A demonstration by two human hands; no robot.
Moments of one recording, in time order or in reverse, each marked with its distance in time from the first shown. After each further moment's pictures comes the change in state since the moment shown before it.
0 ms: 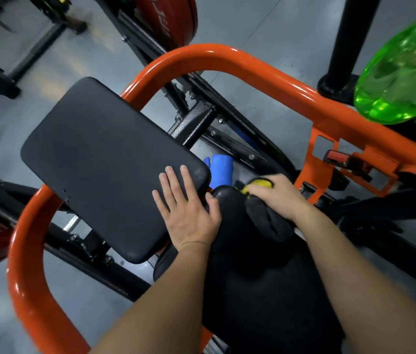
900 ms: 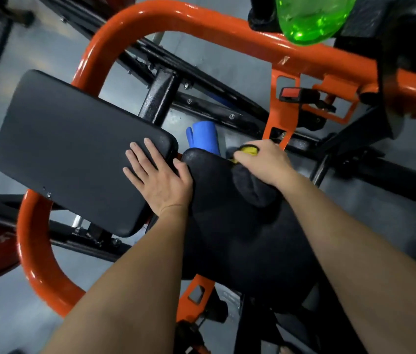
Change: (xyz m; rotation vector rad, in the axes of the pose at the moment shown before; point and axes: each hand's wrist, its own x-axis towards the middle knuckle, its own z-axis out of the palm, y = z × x) left_hand -0.003 0.003 0.000 0.049 -0.023 0.029; right_hand -0.042 0.044 -0.012 -0.042 0.152 0.134
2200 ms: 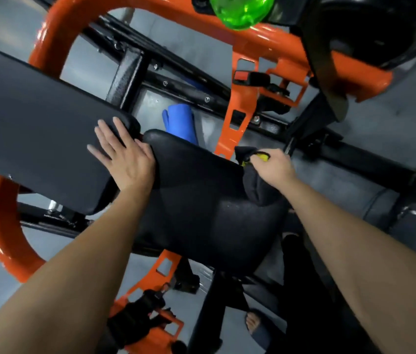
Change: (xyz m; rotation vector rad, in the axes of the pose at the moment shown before) left_hand -0.002 0.017 -0.017 0.063 -0.092 0.081; right_hand -0.024 0.120 -0.038 0.038 0.081 0.195
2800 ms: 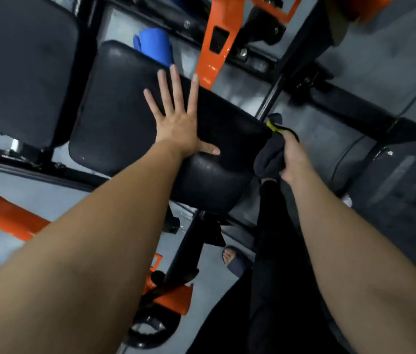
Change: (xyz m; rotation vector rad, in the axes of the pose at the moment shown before) left_hand -0.111 0.084 0.011 0.092 -0.602 0.473; right_hand -0.032 0.146 0.011 0.938 0.088 0.565
